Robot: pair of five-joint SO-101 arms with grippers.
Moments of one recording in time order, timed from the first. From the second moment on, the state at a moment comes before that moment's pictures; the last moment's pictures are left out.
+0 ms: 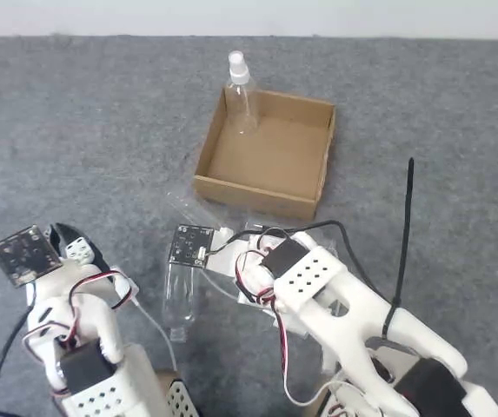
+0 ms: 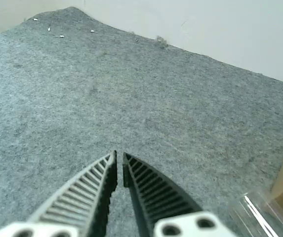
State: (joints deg) left arm -31.9 -103.3 87.4 54.1 10.1; right arm -46.3 -20.5 46.2 56.2 36.1
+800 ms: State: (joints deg) left arm -31.9 -103.3 87.4 54.1 10.1; right arm -49.5 -18.1 46.2 54.9 40.1
